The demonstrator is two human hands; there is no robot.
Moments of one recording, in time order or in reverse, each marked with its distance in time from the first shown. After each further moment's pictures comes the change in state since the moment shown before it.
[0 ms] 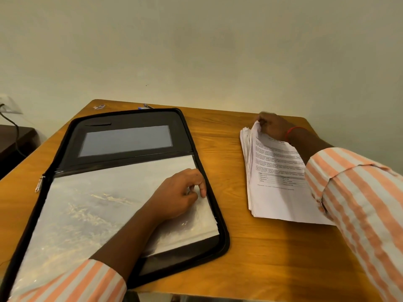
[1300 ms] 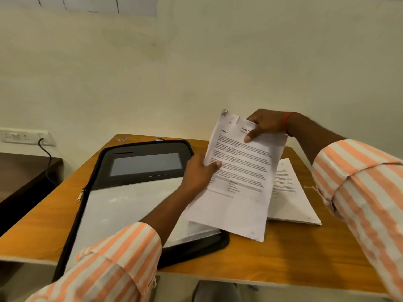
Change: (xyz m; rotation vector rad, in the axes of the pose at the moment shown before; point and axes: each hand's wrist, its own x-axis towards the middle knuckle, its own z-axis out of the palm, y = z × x) left_hand 0.031 0.087 -0.017 -0.444 0.438 -0.134; right_hand -0.078 -0.151 -0.117 -0.070 -0.196 -0.087
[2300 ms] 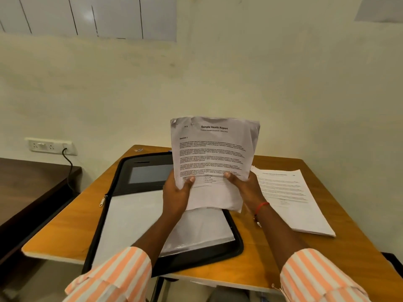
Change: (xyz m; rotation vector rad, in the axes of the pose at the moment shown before) left_hand -0.040 -0.048 -0.070 -0.077 0.372 0.104; right_hand -0.025 -0.055 0.209 1.196 0.553 -0.023
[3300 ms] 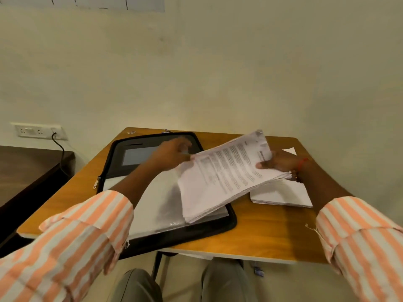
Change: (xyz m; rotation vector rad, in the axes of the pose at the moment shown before) left_hand 0.067 0.041 -0.015 0.748 -0.538 0.043; right_hand 0.023 -0.053 -0.121 -0.686 -0.426 0.258
